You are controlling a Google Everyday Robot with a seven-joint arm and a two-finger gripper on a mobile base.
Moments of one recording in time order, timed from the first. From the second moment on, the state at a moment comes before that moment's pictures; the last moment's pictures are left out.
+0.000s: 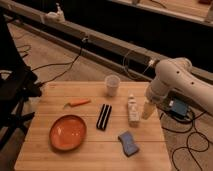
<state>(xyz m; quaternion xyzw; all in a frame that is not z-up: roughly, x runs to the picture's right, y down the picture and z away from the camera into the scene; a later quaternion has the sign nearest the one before) 0.216 0.091 0.711 -0.32 -0.03 0.20 0.92</state>
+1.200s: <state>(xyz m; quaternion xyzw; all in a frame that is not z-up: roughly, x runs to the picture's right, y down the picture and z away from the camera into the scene) 0.219 0.084 0.712 -0.31 -0.03 0.18 0.93</state>
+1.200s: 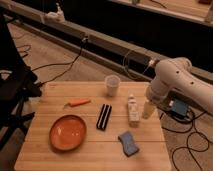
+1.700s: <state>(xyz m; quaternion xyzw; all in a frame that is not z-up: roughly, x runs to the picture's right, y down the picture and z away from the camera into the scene) 0.146 0.052 0.731 -0.27 -0.07 -0.04 0.96</state>
